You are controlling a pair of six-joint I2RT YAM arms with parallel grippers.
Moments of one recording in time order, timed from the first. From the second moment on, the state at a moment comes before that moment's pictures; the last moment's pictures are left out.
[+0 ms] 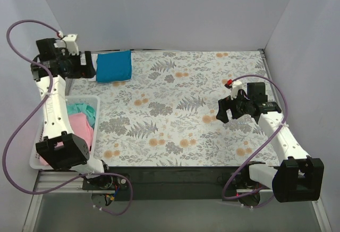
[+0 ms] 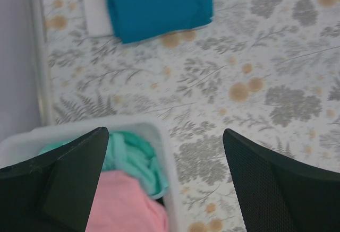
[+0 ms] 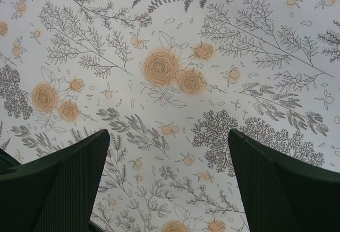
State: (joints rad) left arm 0.24 1.51 1.72 -0.92 0.38 0.19; right arm 0.09 1.13 0.83 -0.59 -0.49 -0.29
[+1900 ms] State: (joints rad) left arm -0.03 1.62 2.44 -0.75 0.61 0.08; right arm 0.09 1.27 0.85 -0.60 -0.54 -0.29
